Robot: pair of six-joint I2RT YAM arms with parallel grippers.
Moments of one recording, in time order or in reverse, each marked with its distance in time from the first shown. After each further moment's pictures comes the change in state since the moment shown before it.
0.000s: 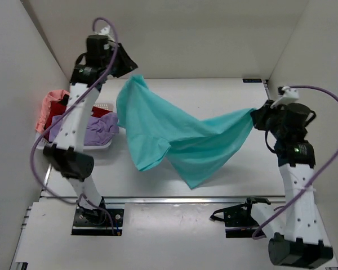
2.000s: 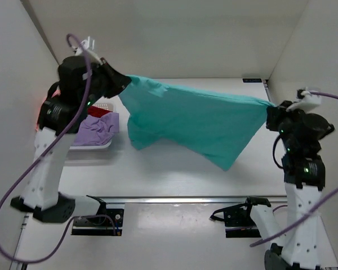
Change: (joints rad) left arm -0.182 -0.337 -0.139 -0.098 -0.145 -0.116; right arm 0.008 -0.091 0.038 0.021 0.136 -0.018
